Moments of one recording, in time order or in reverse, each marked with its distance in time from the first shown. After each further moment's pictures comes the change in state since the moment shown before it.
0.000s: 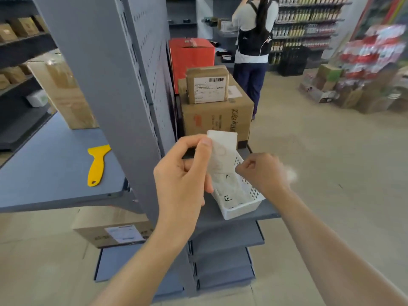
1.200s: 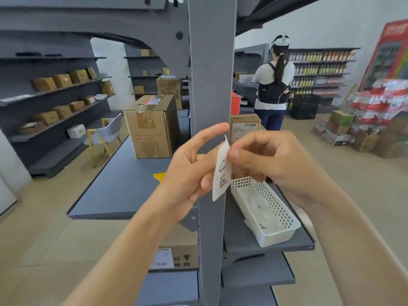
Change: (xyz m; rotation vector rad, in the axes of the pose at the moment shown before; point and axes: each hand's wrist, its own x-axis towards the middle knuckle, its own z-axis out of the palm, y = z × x) left_hand 0.027 0.072 -0.126 -0.380 -0.558 -0.008; right_hand -0.120 -0.188 -0.096 0.783 -0.348 -0.600
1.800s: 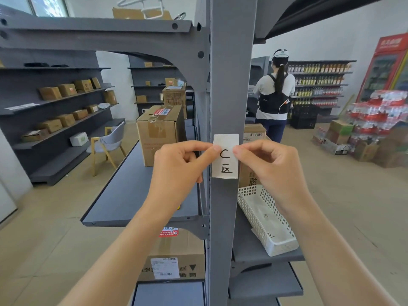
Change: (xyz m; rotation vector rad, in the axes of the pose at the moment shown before) left_hand 0.001 0.016 -0.033 0.743 0.410 0.266; right_hand 0.017 0.029 0.029 -0.112 0.459 -0.028
